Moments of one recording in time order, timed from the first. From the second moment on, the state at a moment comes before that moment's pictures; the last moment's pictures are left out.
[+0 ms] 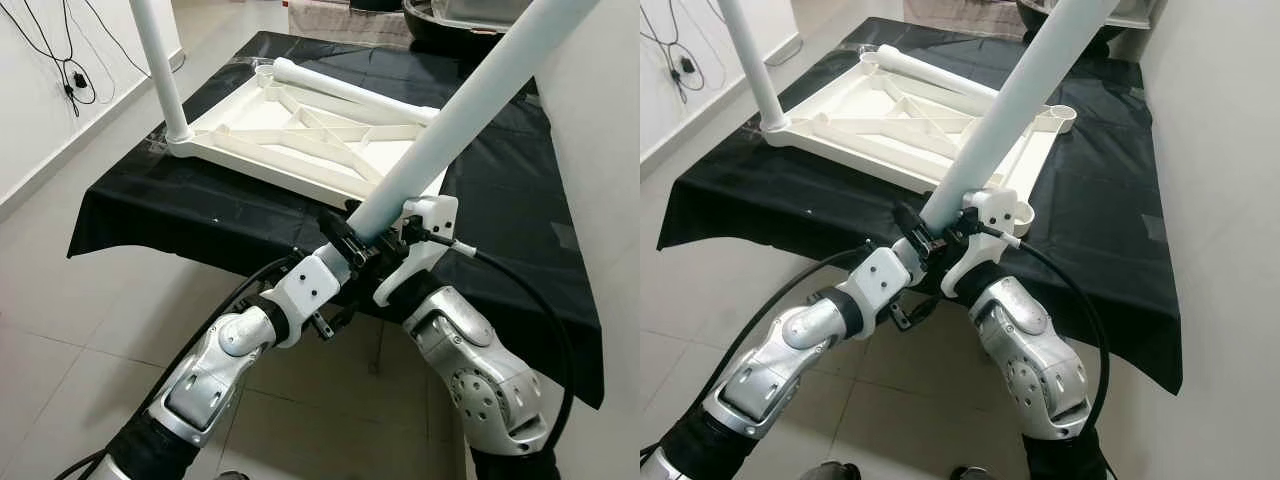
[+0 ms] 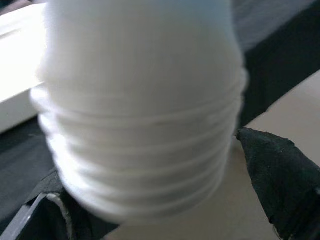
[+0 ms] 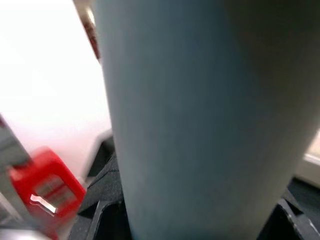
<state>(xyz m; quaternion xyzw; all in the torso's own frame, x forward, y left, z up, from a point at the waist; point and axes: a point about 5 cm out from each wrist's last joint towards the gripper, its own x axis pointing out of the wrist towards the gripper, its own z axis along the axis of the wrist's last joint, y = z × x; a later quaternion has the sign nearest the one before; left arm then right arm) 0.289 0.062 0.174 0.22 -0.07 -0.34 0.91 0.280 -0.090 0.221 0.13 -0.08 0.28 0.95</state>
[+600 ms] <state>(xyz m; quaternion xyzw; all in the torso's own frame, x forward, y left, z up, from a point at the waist) 0.289 0.058 0.177 0.21 -0.08 -0.34 0.91 0.282 -0.090 0.211 0.13 -0.05 0.29 0.95</state>
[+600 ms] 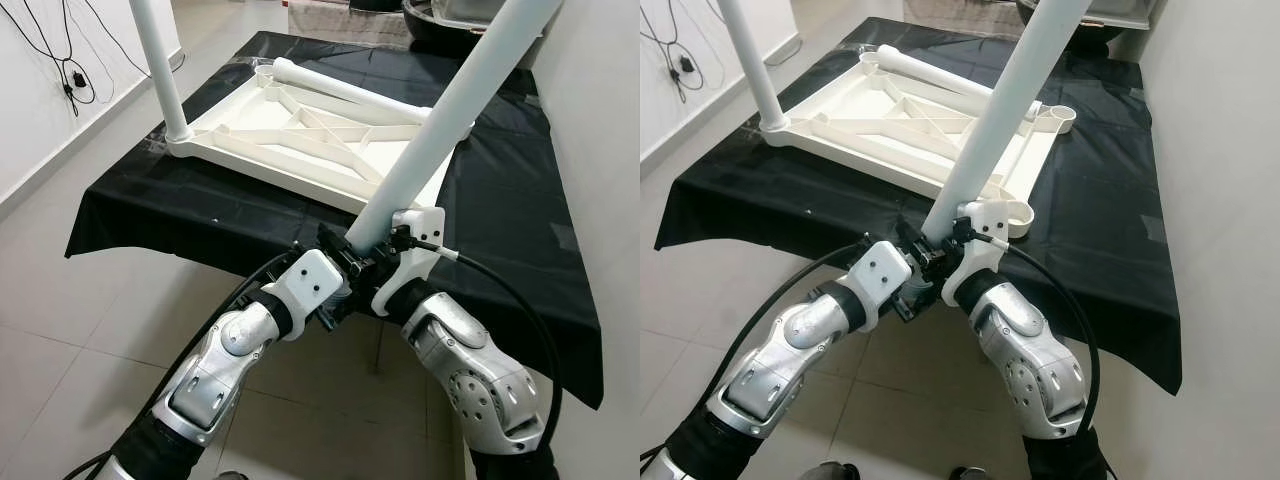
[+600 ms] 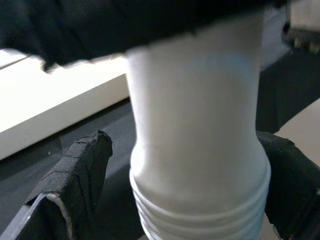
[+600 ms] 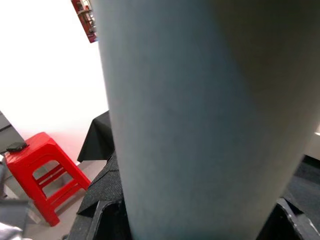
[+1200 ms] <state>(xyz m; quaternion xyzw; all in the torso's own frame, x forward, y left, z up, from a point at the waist) 0.290 0.055 0.171 0.20 -0.08 -0.34 0.91 0.281 -0.089 0.212 0.13 -0.05 0.29 0.95</state>
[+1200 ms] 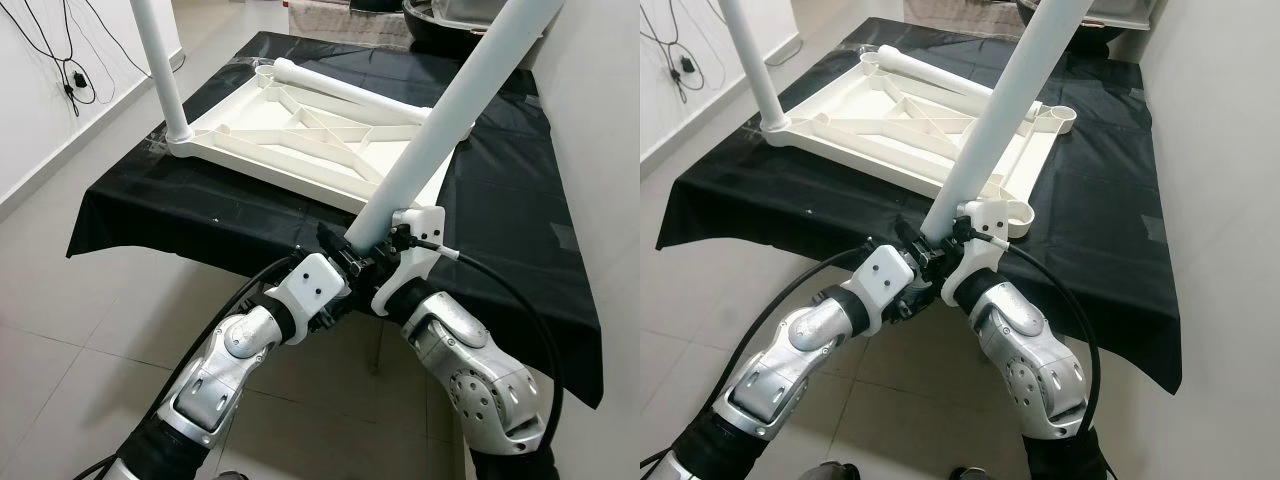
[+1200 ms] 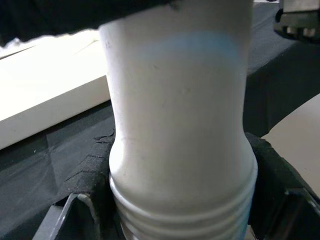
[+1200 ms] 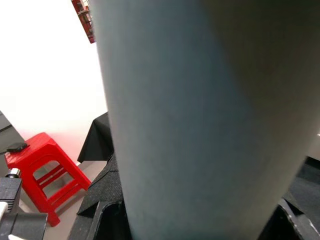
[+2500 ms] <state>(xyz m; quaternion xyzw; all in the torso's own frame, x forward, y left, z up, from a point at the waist) 0.297 0.057 0.162 0.22 -0.08 -0.34 0.91 0.293 -0.097 0.242 0.18 -0.11 0.25 0.94</state>
